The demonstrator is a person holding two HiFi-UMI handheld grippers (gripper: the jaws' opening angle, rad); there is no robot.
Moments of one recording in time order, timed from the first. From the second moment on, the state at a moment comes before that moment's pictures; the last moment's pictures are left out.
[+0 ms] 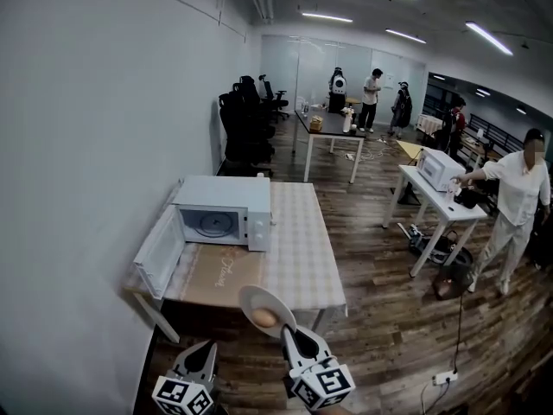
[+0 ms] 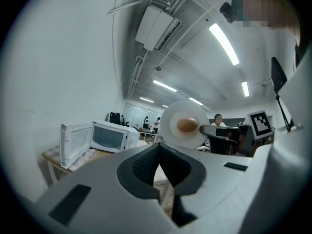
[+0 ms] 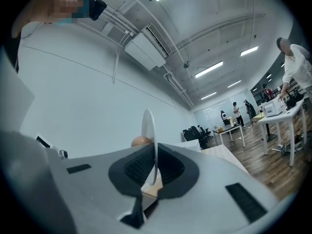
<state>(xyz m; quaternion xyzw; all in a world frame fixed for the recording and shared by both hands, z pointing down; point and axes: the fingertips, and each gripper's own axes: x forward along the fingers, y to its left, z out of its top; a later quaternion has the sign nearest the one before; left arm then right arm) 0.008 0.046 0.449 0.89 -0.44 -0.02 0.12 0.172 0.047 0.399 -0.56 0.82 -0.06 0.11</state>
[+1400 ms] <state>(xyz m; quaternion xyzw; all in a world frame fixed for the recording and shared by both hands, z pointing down) -0.117 -0.164 0.465 0.91 -0.41 -0.02 0.10 0.049 -0.185 0.439 -0.60 0.79 -0.09 0.07</state>
